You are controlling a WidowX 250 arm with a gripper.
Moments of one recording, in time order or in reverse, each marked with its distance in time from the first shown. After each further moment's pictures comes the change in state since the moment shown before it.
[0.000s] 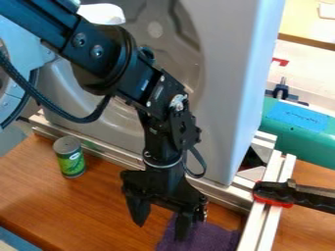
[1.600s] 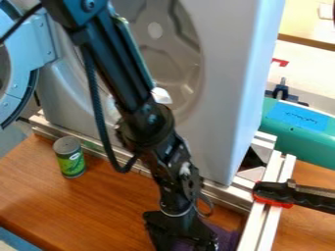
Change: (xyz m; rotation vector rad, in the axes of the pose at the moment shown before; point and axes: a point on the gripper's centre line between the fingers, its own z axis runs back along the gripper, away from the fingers) arm 0.033 0.002 -0.096 -0.028 -0.082 0.034
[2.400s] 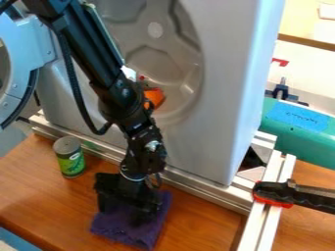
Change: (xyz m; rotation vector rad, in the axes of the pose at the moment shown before) arm 0.019 0.122 0.012 0.366 0.059 0.193
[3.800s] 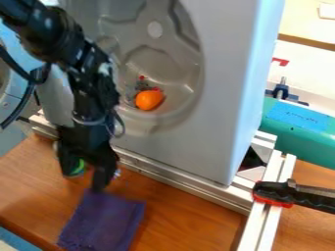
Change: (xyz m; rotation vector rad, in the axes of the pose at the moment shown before) arm -0.003 0.062 0.068 -0.132 0.060 -0.298
